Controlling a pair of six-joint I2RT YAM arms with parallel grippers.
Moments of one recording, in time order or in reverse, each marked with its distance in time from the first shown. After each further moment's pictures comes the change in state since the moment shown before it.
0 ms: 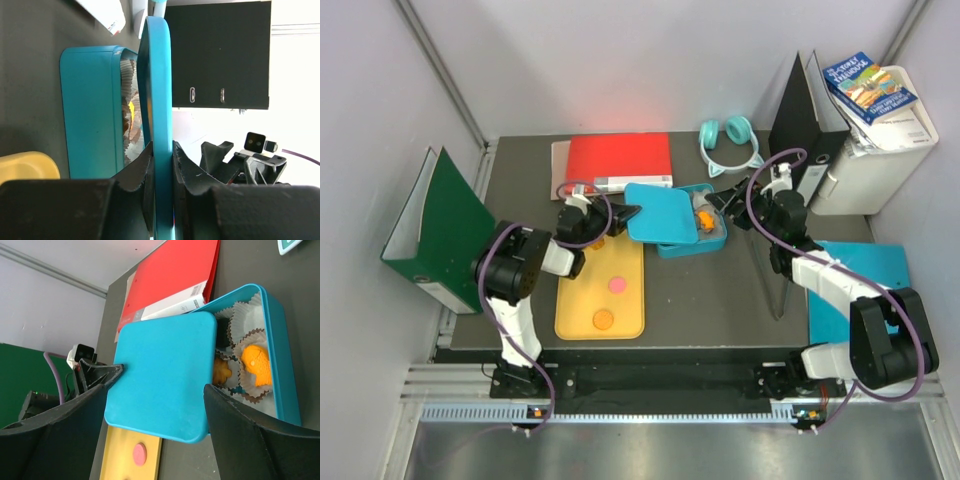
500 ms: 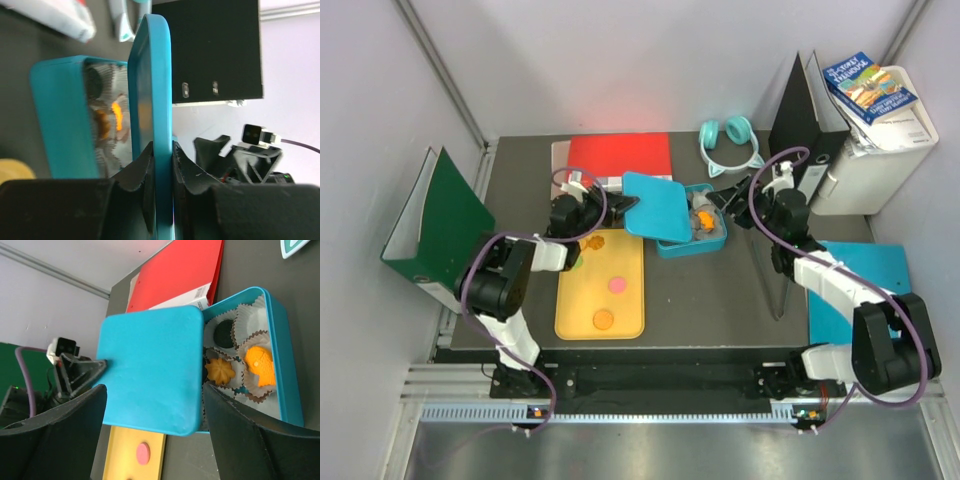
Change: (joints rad) left arm 0.017 -0.165 0.059 -0.201 0.052 0.105; right arm 0.000 -0.036 0.013 -0.045 0.000 -0.004
